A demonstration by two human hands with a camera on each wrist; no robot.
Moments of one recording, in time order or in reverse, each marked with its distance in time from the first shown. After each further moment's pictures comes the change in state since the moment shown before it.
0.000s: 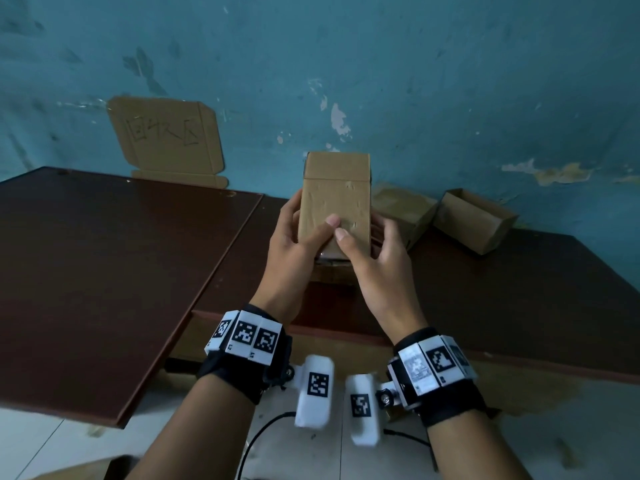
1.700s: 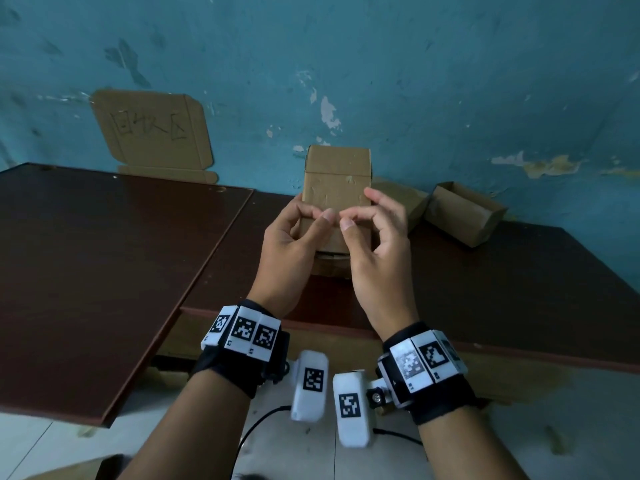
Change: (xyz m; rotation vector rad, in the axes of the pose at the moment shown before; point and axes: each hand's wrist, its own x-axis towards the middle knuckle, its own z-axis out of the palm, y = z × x) left_hand 0.000 -0.011 0.003 0.123 -0.123 0.217; right_hand 0.001 0.004 -0.004 -0.057 0.095 -0.302
